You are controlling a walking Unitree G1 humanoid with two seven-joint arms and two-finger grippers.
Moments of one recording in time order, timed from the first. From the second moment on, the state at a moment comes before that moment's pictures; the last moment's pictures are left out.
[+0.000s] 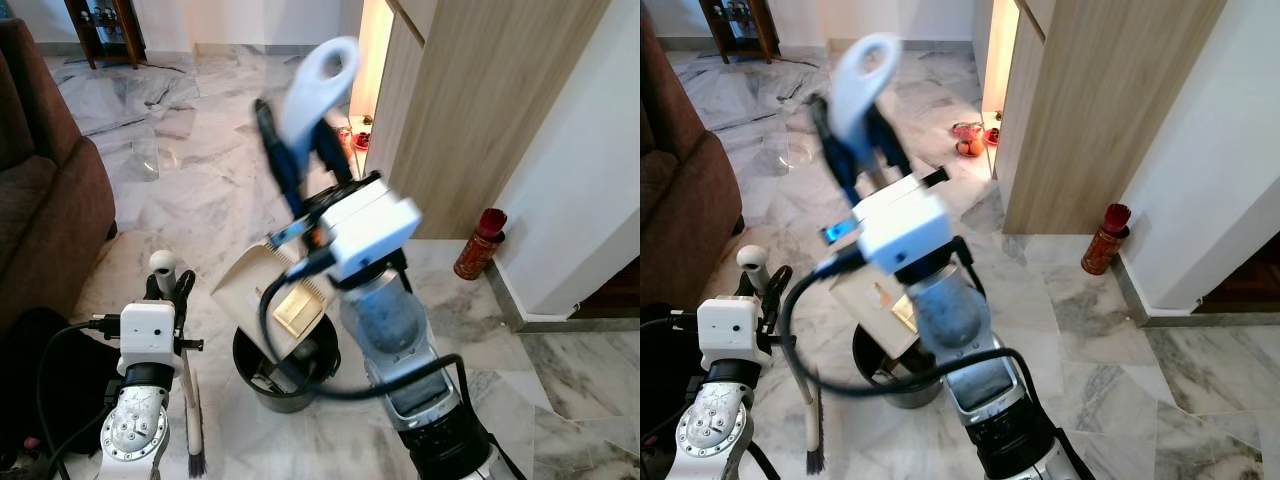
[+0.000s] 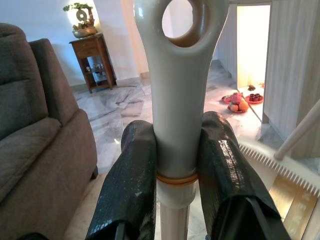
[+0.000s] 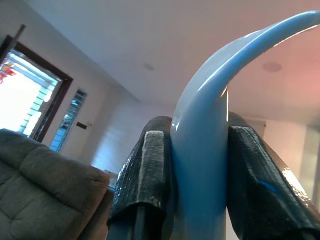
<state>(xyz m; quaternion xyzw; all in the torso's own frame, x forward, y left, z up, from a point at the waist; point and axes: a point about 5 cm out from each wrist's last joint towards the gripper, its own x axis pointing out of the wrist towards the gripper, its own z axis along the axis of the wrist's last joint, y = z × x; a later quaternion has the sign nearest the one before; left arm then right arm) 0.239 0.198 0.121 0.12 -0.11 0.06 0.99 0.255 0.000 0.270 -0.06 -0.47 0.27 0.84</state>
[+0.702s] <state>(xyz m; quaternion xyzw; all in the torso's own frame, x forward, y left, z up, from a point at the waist) 0.239 0.197 0.121 0.11 -0.11 0.06 0.99 0.247 0.007 0.267 -0.06 -0.47 0.28 0.83</state>
